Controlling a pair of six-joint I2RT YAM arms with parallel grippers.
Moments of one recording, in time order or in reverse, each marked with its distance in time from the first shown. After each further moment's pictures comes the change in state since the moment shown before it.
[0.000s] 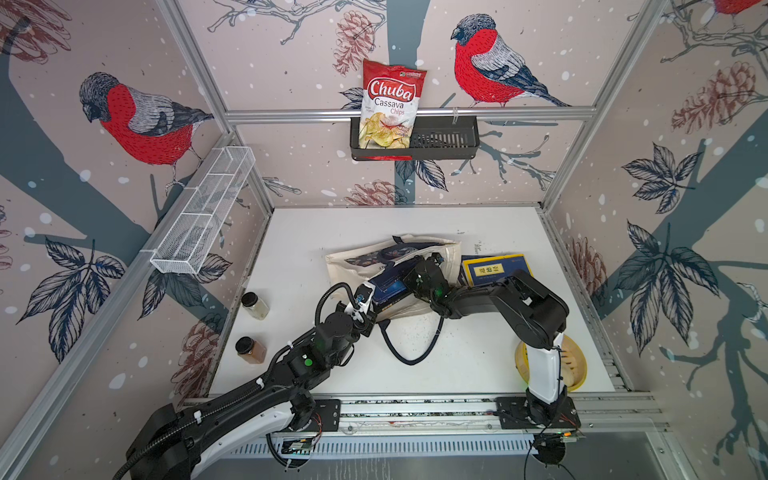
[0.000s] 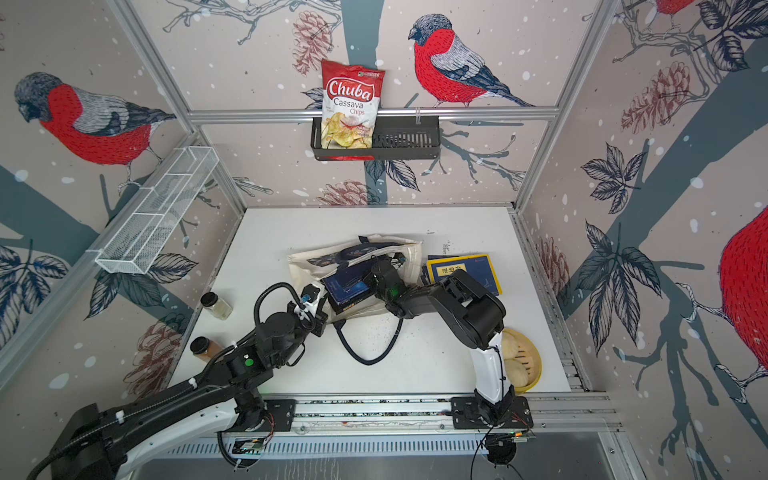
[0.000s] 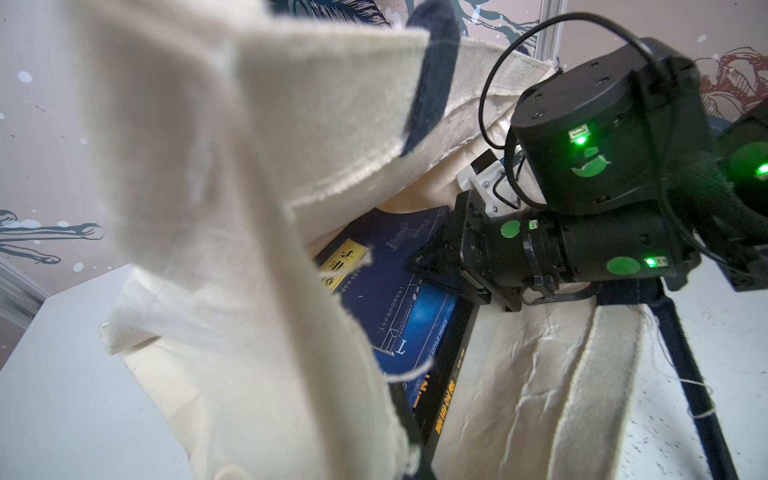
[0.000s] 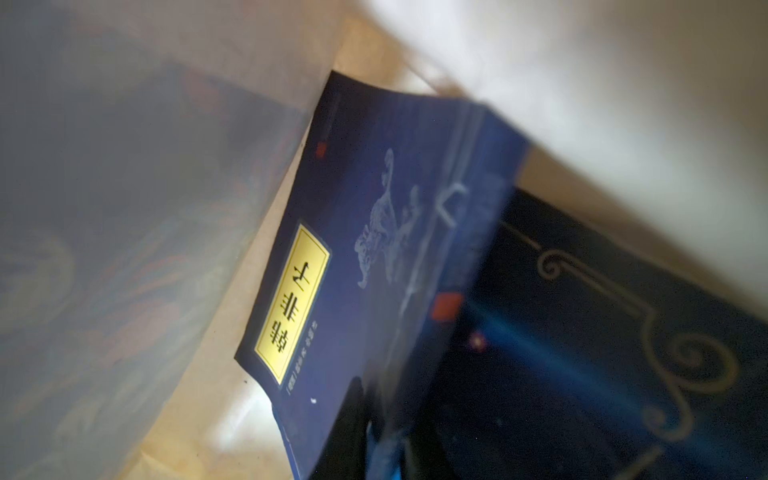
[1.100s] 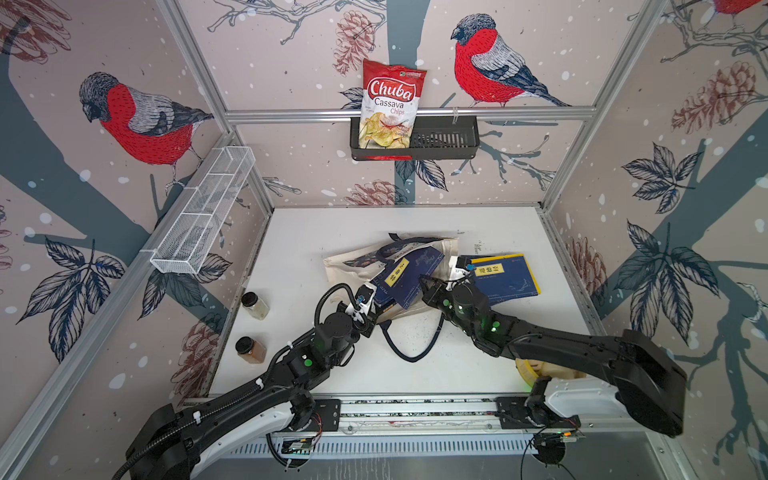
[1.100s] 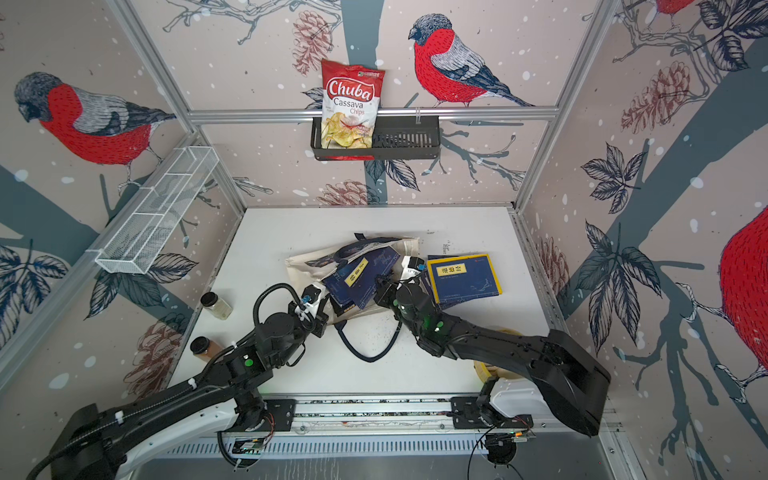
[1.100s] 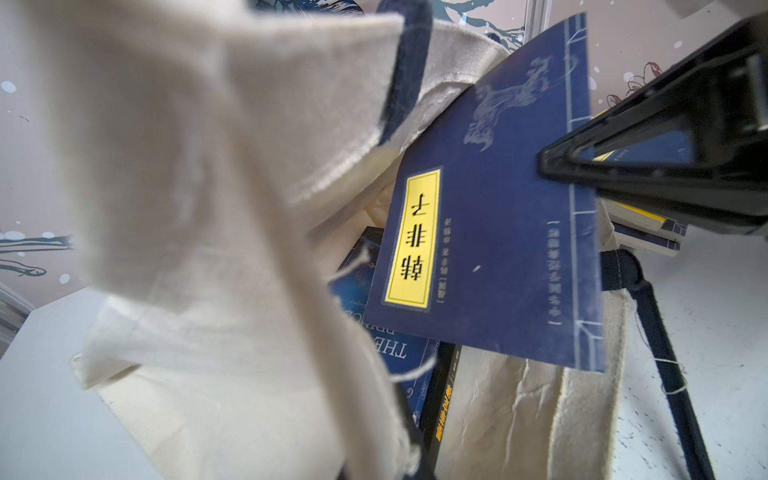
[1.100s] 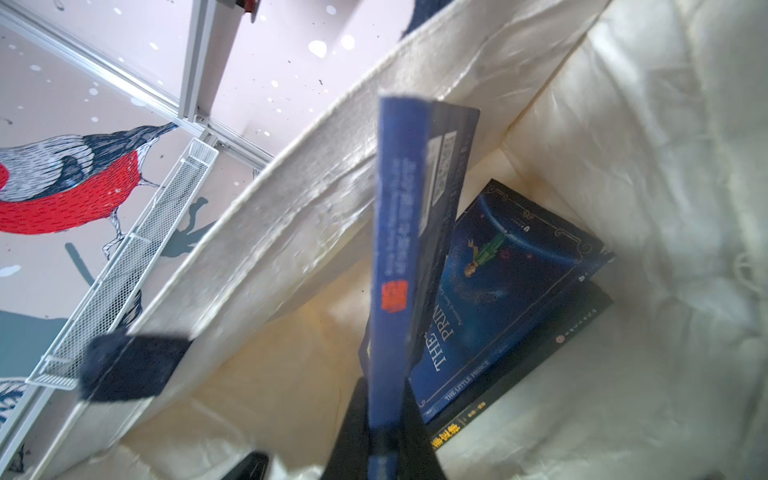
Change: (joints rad) left arm -0.005 -0.005 -0.001 0.008 0.014 0.008; right arm 0.194 -0.785 -0.380 -0.172 0.212 -0.340
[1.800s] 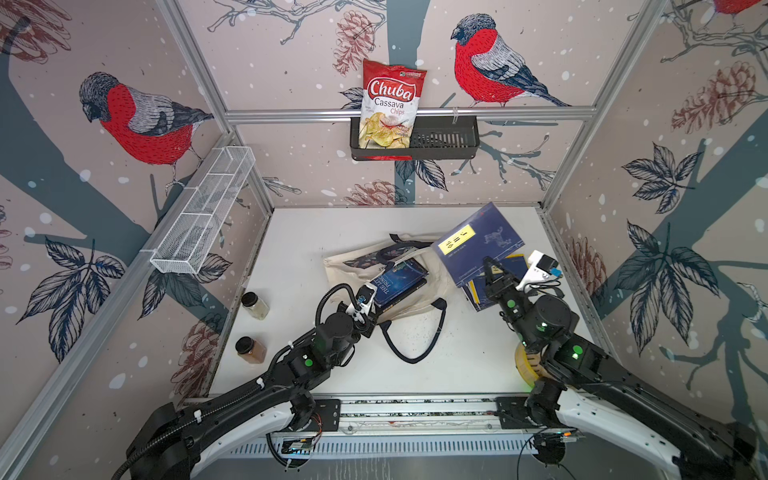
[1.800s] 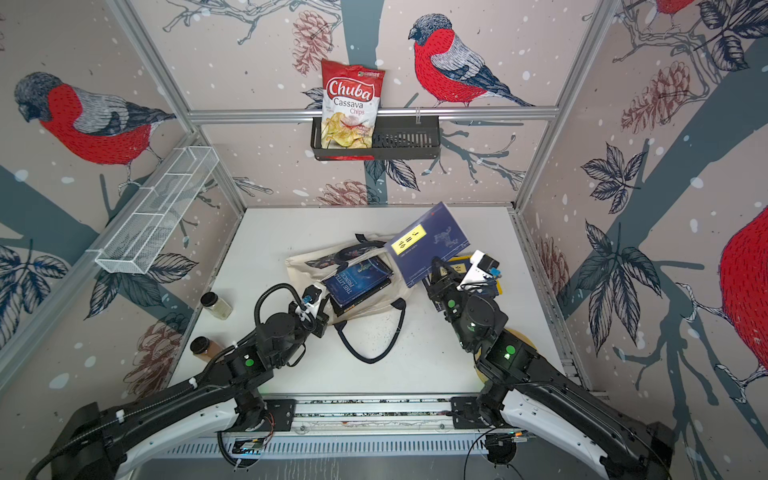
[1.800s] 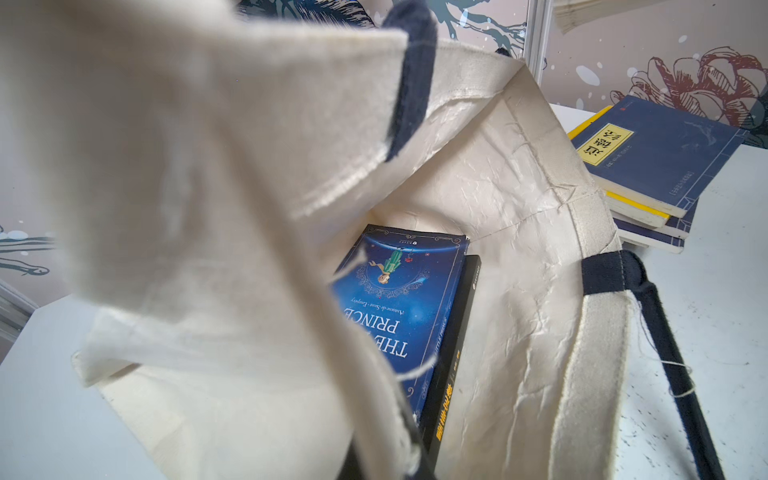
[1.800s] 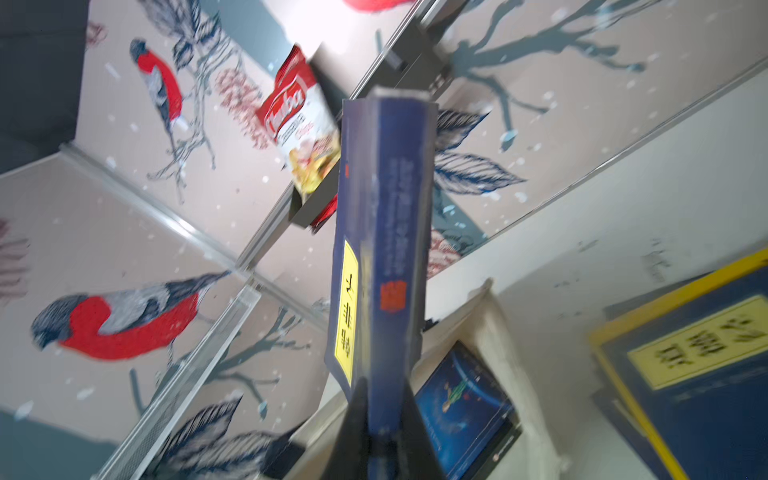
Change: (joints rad) left arm -0.006 0.006 0.000 0.000 -0.010 0.000; right arm -0.170 -0.597 0.019 -0.355 0.226 -0.136
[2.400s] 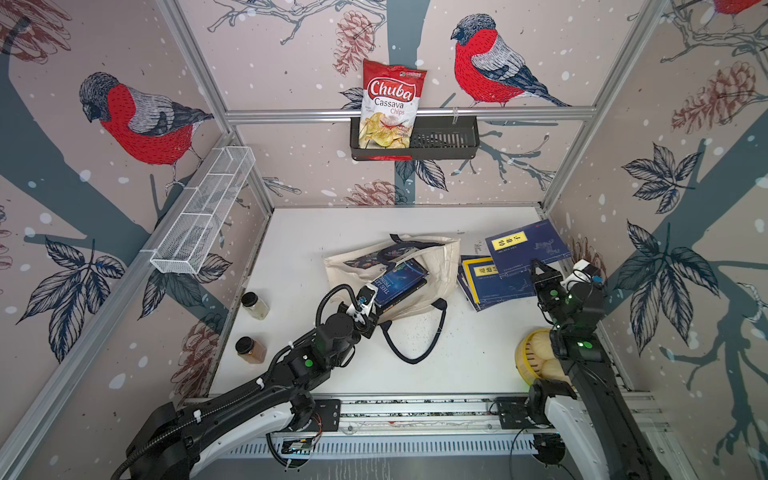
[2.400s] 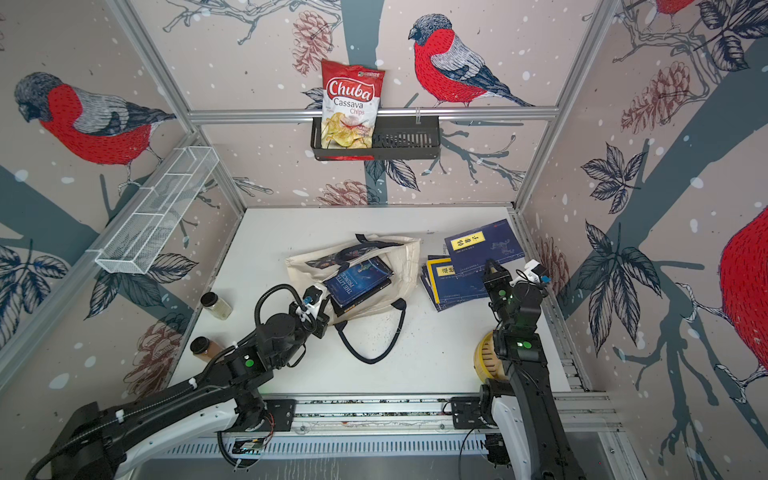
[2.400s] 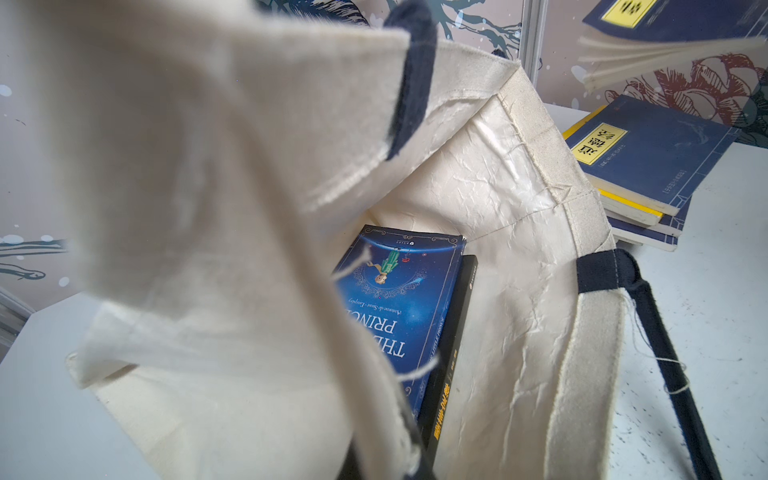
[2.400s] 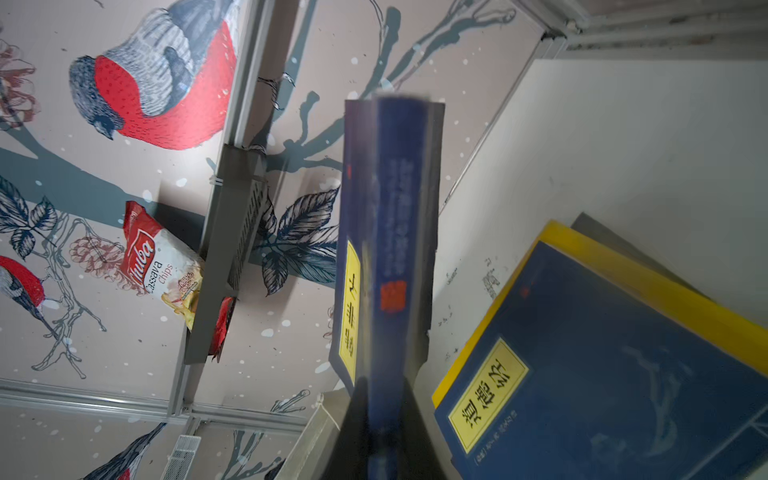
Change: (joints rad) left arm -0.008 -0.001 0.000 0.000 0.000 0.007; right arm -0.900 0.050 -0.224 0.097 -0.766 0.282
